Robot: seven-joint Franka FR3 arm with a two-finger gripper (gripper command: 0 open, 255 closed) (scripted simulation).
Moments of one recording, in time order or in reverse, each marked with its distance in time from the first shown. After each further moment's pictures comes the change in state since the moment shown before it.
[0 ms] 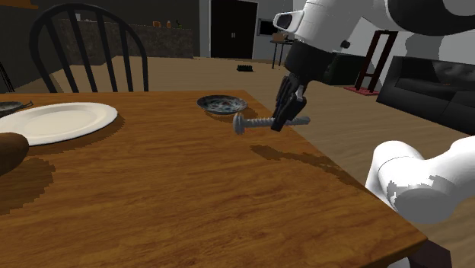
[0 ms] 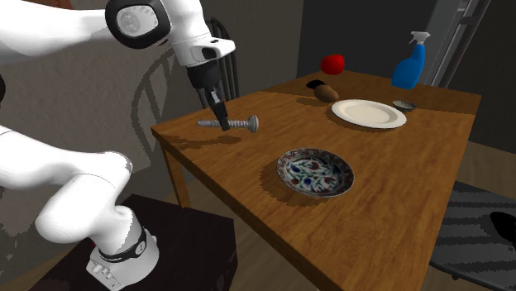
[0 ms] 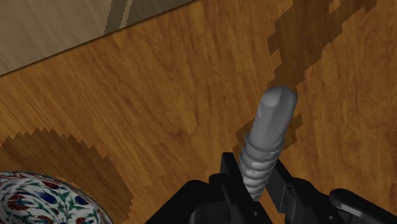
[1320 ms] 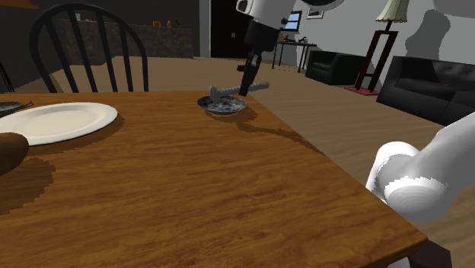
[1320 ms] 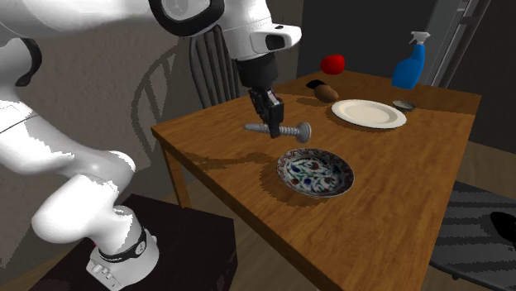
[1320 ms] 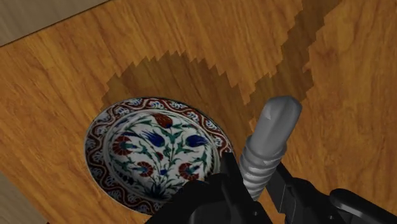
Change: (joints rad) arm -0.100 0.354 -0.149 0.274 -0.104 0.069 -0.180
